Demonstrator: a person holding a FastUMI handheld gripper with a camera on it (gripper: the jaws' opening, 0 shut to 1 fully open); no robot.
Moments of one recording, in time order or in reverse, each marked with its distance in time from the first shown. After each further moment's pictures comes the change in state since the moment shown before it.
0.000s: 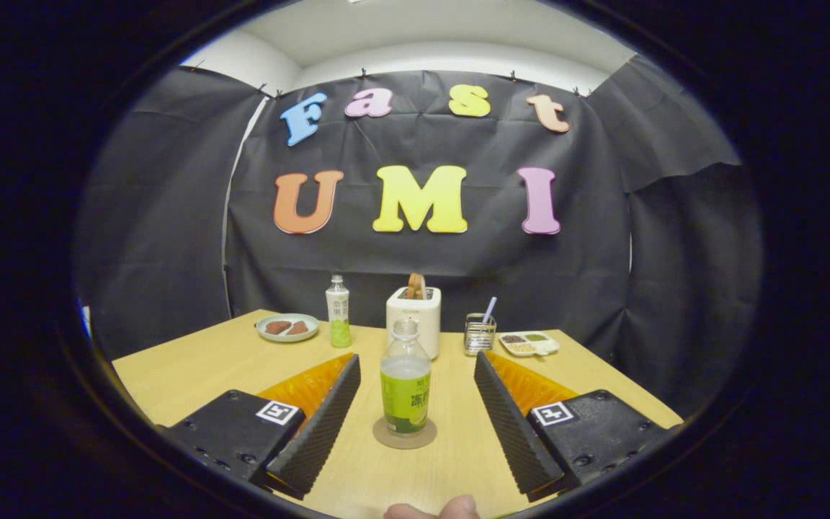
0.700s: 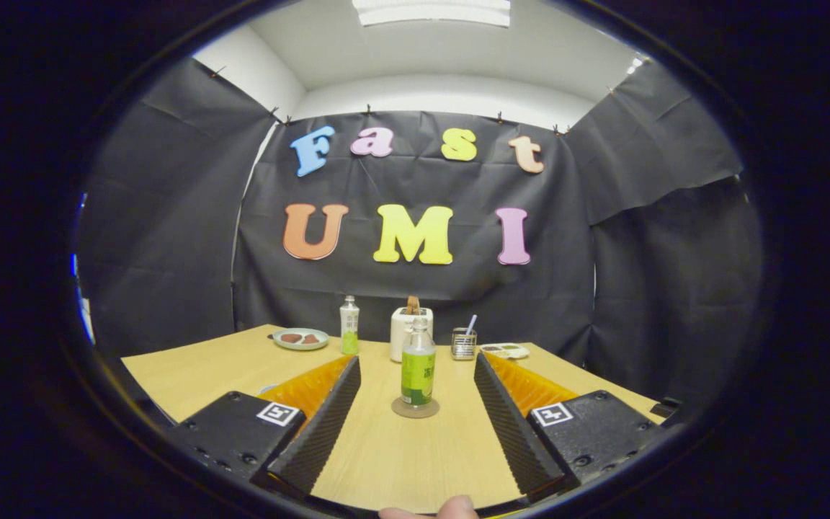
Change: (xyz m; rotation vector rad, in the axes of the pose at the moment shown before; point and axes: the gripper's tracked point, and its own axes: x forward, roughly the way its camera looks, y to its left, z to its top) arm -0.138 0.036 -0.038 -0.022 -0.149 -0.077
